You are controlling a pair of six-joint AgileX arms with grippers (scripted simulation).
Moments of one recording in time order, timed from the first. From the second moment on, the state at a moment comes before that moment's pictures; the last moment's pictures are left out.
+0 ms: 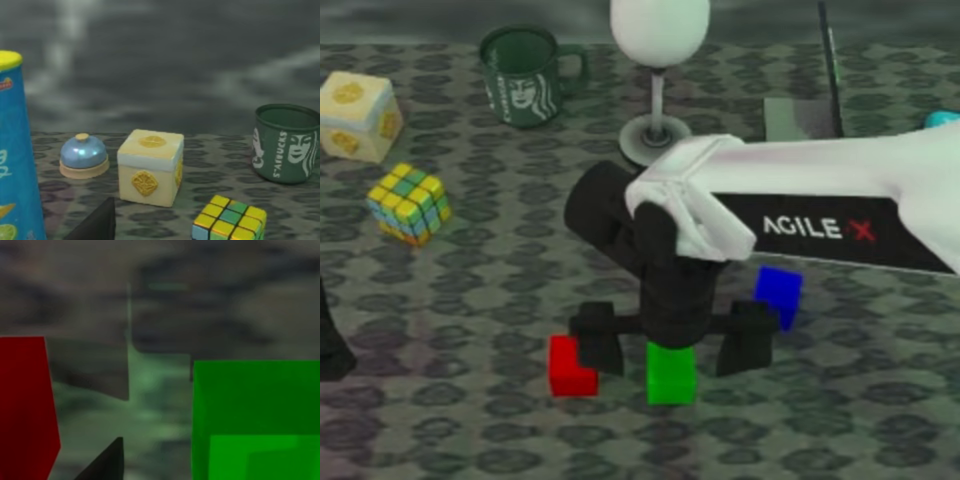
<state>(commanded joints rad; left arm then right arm) 0.02 0.00 0.00 0.00 0.00 0.00 0.85 2.17 1.53 -0.93 0.01 0.86</state>
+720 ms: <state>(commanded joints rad) 0.02 0.00 0.00 0.00 0.00 0.00 0.85 2.09 1.70 -1.17 0.01 0.86</state>
